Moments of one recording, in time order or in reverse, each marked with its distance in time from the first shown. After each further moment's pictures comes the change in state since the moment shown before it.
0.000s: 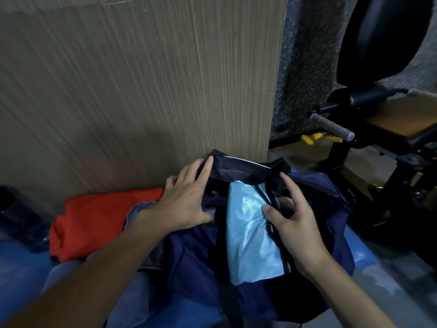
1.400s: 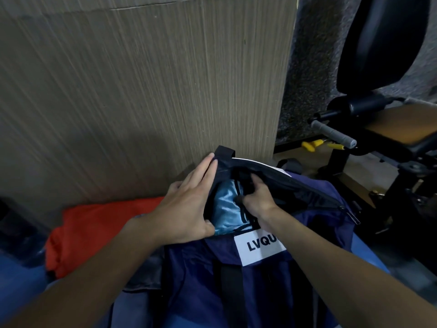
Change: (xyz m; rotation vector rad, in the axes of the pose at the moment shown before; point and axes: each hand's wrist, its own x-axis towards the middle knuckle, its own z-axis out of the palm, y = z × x) left_hand -0.016 -0.003 -0.034 -0.206 -0.048 0.145; right_hand 0.097 0.024 0.079 -0.090 -0.048 0.277
